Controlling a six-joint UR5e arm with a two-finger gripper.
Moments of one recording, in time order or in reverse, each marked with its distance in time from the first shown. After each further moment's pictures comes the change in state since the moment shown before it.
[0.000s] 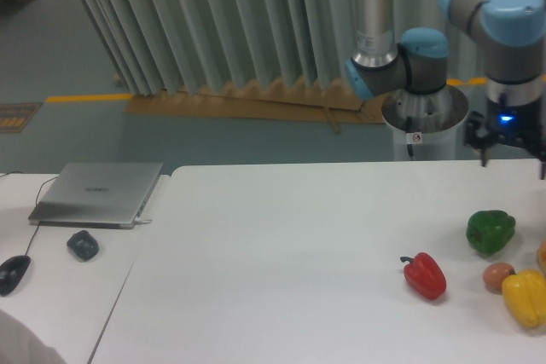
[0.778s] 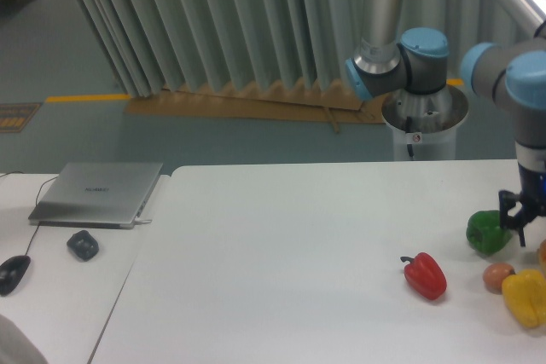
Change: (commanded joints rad) arm -0.019 -0.192 0.000 0.295 -0.003 -0.177
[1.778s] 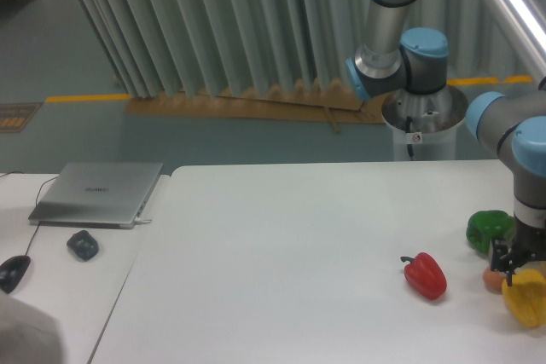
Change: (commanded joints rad) arm -0.026 -0.063 0.000 0.000 -0.046 -0.135
